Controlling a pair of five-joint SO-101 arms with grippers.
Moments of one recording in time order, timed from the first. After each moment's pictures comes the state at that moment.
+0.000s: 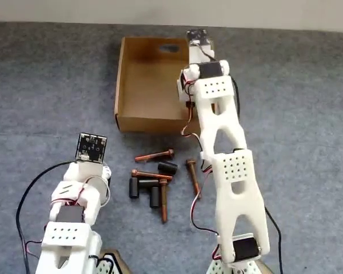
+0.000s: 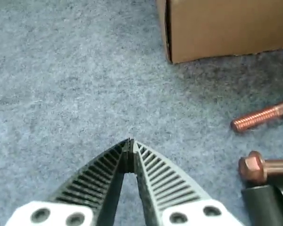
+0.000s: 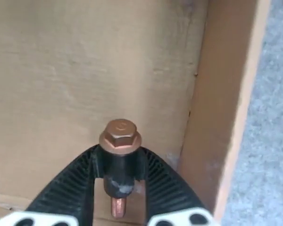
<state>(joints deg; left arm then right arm) -5.7 -71.3 95.5 26.4 -9.0 -16.3 61.0 -74.9 87.3 -0.4</state>
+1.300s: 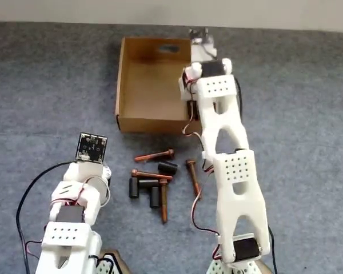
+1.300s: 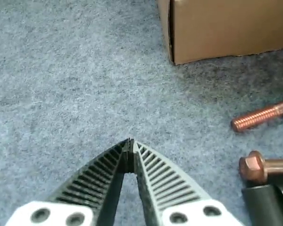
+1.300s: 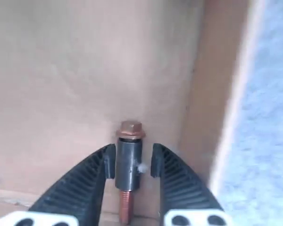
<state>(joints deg) -5.7 -71.3 95.5 26.4 -9.3 -15.7 58.5 -75.7 88.8 -0.5</state>
